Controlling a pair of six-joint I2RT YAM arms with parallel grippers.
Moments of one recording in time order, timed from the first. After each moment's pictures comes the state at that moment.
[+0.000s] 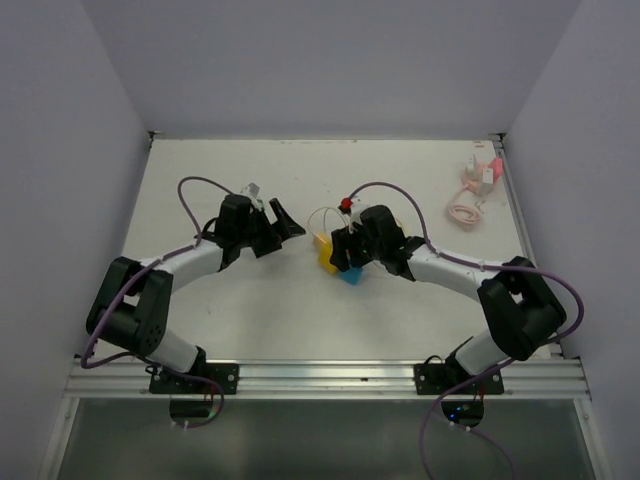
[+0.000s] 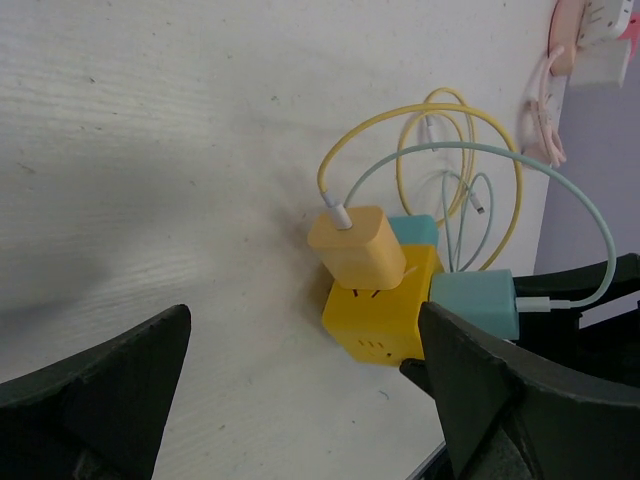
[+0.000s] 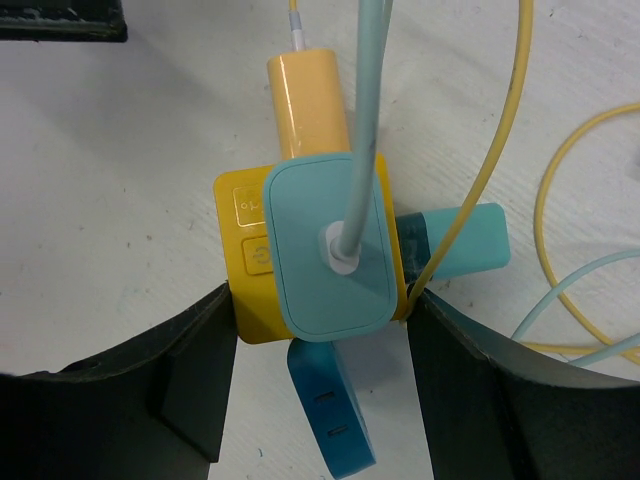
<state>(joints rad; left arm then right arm) -0.34 1.51 0.74 0.11 0.34 -0.83 0.65 1.53 0.83 -0.01 -0.12 0.21</state>
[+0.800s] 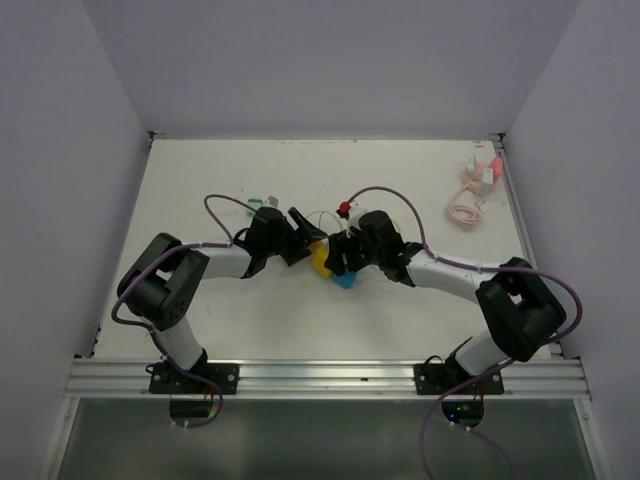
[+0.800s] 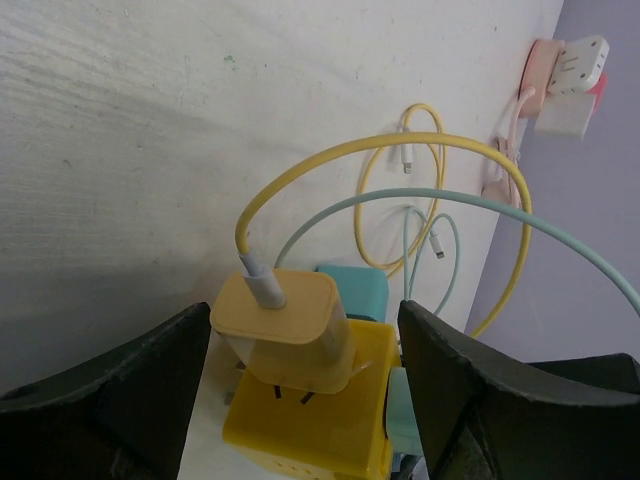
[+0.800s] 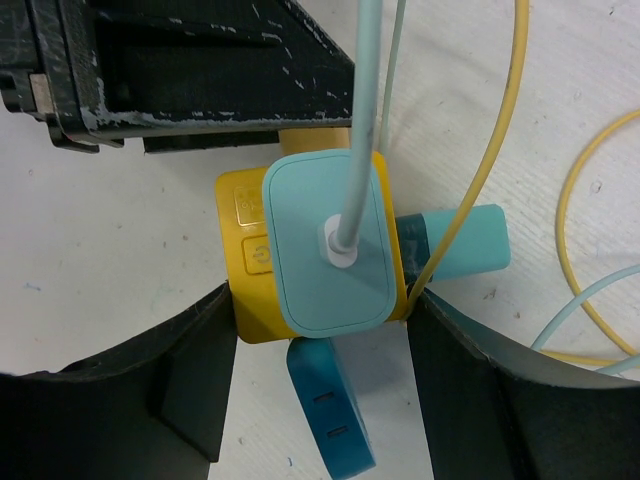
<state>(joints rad) -0.52 1.73 0.74 0.38 0.19 -1.18 0.68 1.53 0.79 0.08 -0.15 0.26</state>
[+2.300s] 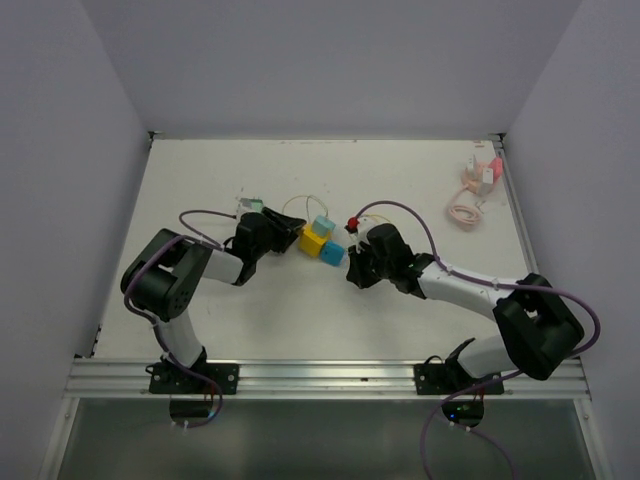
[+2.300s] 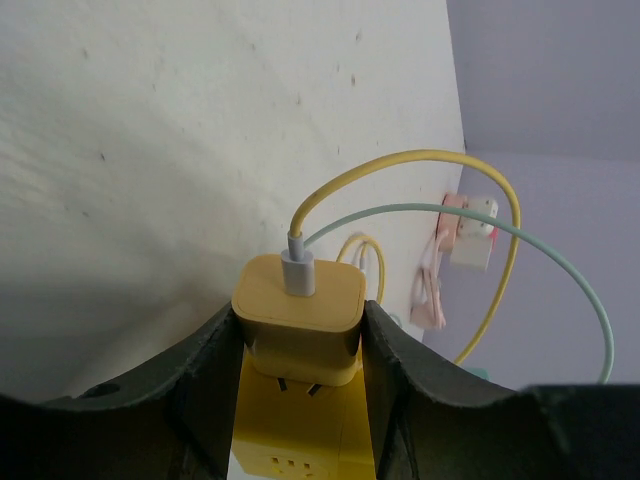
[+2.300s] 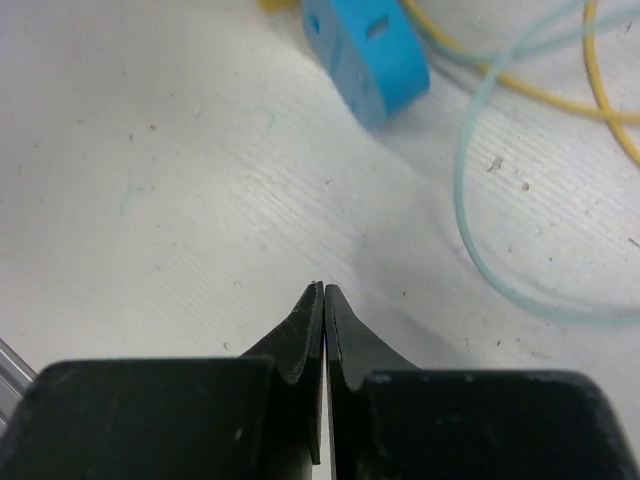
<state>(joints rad) -0.45 1.78 0.62 0.73 0.05 -1.35 0.68 1.41 0.68 -0.04 -0.15 0.25</state>
